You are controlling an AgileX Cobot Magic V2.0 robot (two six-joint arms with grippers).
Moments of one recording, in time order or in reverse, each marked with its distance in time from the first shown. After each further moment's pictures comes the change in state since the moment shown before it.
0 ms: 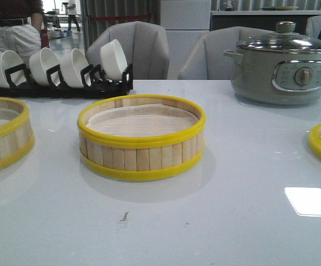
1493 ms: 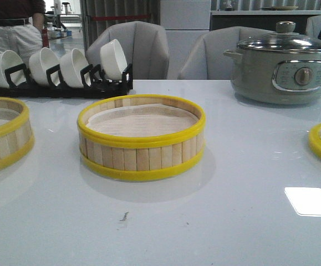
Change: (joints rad) left arm -0.004 0.359 -0.331 0.006 0.285 0.104; right arm 0.000 0.000 0.000 0.000 0.000 0.000
